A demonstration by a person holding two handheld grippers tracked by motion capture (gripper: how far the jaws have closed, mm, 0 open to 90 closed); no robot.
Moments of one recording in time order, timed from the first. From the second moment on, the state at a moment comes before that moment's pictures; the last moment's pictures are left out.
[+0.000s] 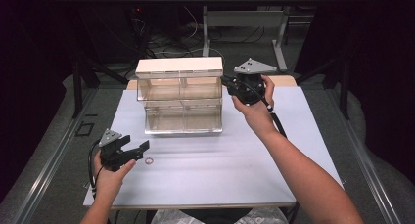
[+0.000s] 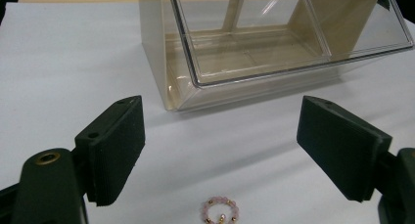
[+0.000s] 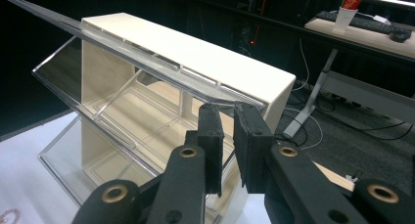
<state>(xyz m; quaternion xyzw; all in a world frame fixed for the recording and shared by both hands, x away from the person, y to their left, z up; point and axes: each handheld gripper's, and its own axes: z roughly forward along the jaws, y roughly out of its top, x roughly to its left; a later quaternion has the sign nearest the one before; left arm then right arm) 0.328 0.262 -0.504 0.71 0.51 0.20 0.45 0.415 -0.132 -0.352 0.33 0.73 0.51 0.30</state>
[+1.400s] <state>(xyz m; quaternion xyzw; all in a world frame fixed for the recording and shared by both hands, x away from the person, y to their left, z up) 0.339 0.257 -0.524 0.75 0.55 0.11 0.35 0.416 -0.132 -0.352 0.33 0.73 0.52 0.30</state>
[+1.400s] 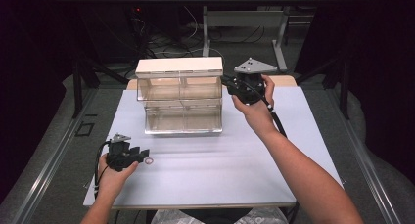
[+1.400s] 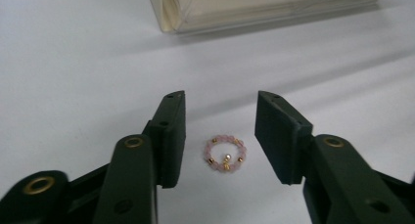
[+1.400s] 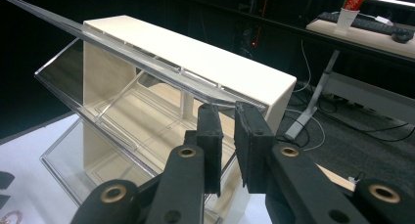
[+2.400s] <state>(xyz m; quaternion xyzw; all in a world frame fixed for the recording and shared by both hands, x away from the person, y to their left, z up) 0.355 0.248 -0.544 0.76 0.58 0.08 0.27 0.415 -0.132 -0.351 0.33 0.73 0.52 0.30</state>
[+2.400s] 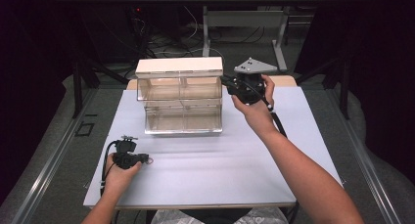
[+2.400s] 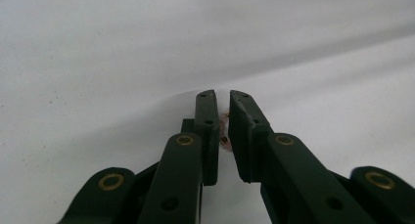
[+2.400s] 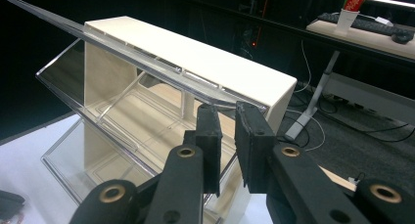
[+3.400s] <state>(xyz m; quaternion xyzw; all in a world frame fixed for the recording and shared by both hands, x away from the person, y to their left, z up) 0.351 0.256 -0.532 0.75 0.59 0.07 0.30 0.415 -0.132 -0.351 0.33 0.73 0.52 0.30</state>
